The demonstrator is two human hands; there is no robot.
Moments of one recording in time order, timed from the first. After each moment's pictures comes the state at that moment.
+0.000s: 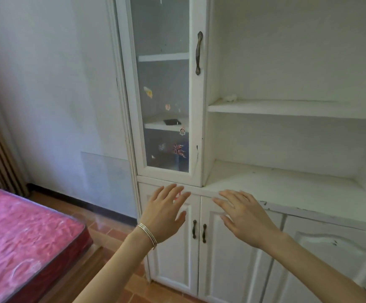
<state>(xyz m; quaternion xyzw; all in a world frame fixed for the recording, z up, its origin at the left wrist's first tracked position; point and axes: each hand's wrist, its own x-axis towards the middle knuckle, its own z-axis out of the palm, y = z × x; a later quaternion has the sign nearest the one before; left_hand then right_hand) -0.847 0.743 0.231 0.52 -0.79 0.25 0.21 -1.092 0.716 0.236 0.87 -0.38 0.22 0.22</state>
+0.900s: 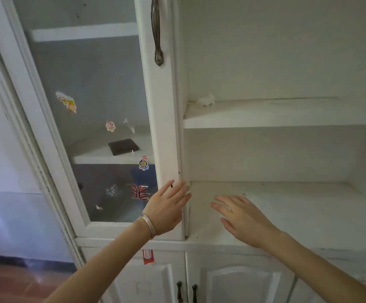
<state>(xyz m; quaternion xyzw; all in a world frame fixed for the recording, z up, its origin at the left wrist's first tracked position) -0.848 0.379 0.232 0.33 -0.87 0.35 0.12 -1.097 0.432 0.219 0.85 -0.45 0.17 0.23</state>
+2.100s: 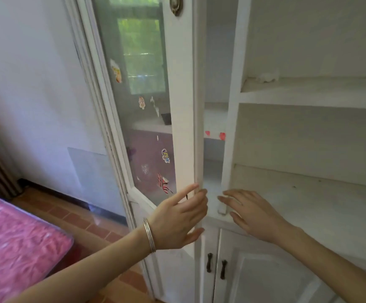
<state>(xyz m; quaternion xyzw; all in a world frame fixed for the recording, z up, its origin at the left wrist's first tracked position) -0.796 0.496 0.233 0.33 -0.85 0.42 0.01 -1.034 0.421 0.194 0.91 -0.35 0.18 0.17</state>
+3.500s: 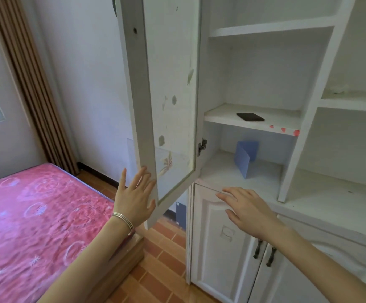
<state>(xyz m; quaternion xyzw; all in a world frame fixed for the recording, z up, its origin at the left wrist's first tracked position) -0.531 0.679 0.204 0.67 -0.66 0.34 0.10 -0.840 0.585 0.210 0.92 -0.31 0.18 0.17</state>
